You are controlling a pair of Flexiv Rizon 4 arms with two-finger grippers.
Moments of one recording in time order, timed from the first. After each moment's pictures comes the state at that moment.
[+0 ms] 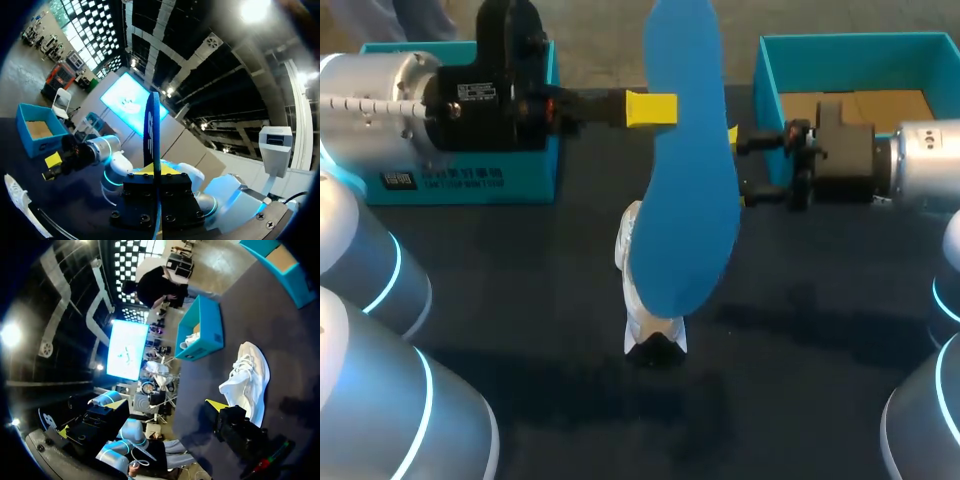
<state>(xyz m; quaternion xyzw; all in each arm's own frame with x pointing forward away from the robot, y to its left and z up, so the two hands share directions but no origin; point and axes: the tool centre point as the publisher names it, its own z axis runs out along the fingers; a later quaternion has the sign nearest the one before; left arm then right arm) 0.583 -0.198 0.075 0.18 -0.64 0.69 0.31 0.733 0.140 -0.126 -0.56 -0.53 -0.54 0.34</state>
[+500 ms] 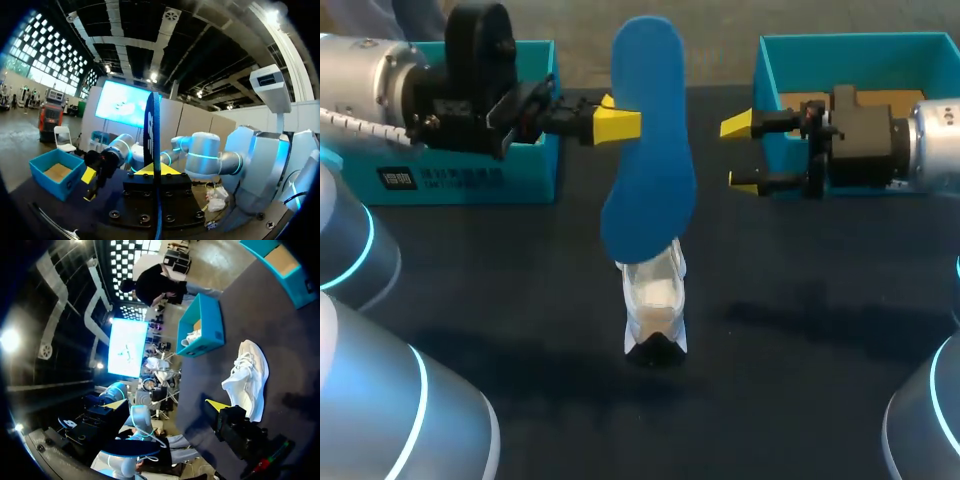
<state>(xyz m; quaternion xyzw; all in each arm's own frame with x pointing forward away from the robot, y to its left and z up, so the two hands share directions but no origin) 0.609 -0.169 0.040 0.01 -0.70 0.70 0.15 0.733 0.126 -0.105 -0.56 -0.54 -0.52 0.36</state>
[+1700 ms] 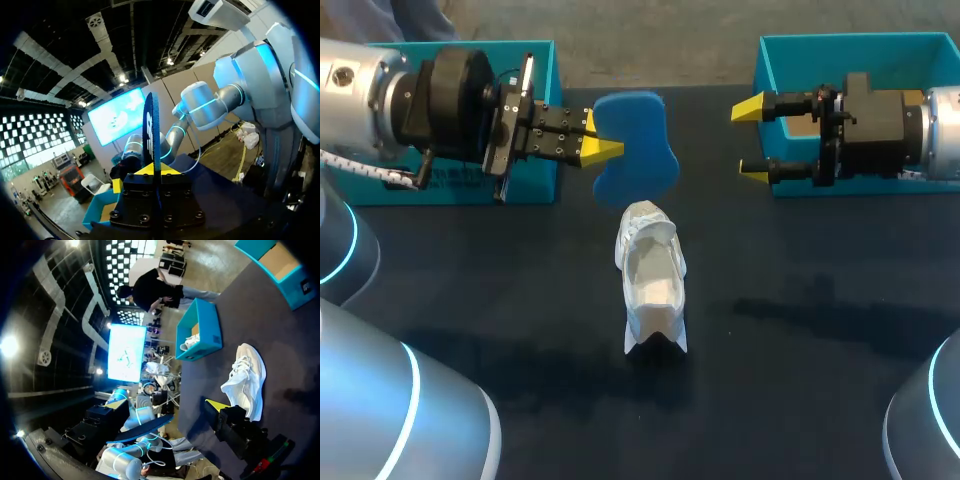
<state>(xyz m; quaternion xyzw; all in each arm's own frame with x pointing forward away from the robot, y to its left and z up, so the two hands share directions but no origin) 0.626 -0.157 0.008 -0.24 -0.70 0.67 -0.11 0.742 0.115 -0.095 -0.58 -0.52 -0.52 0.36</state>
